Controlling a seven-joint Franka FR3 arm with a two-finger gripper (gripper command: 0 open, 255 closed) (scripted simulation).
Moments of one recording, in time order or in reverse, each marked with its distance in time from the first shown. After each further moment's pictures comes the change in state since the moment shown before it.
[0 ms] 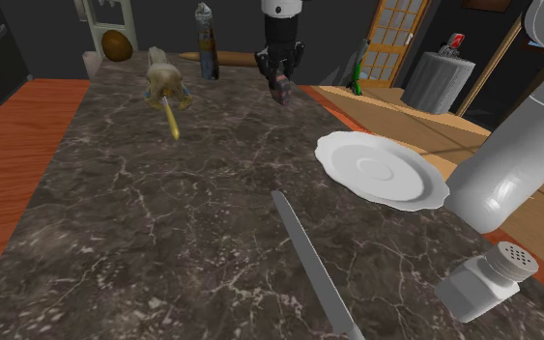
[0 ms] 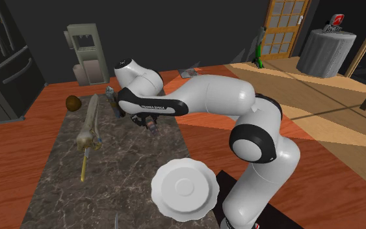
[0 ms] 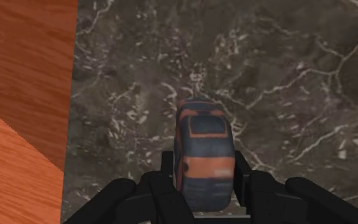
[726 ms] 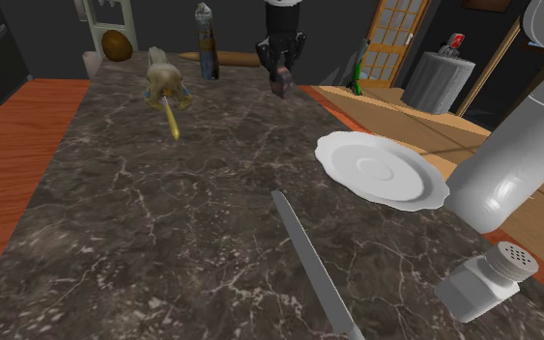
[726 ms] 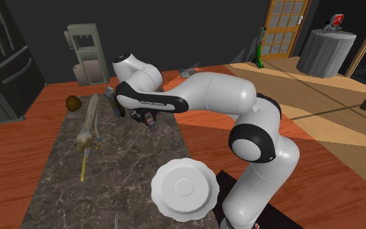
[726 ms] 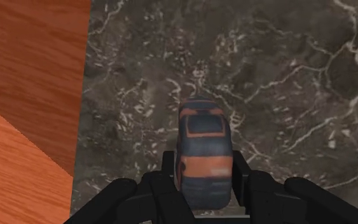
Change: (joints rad) arm 0.001 0.007 0.002 0.061 0.000 -0.054 -0.009
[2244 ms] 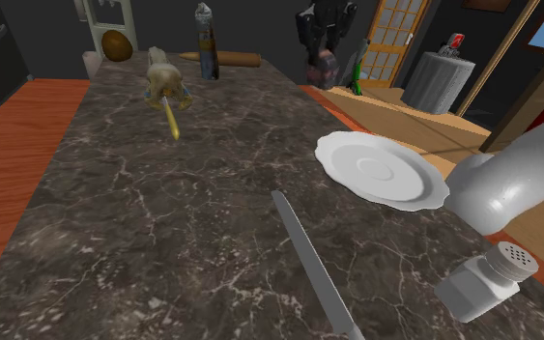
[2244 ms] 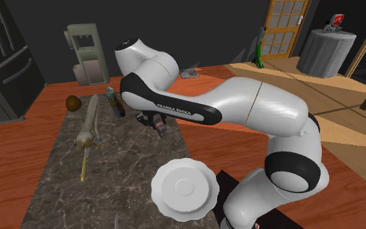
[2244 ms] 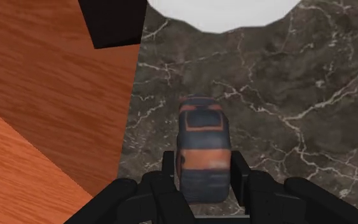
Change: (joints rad) arm 0.054 -0.300 0.023 -0.077 0.100 -0.217 0.019
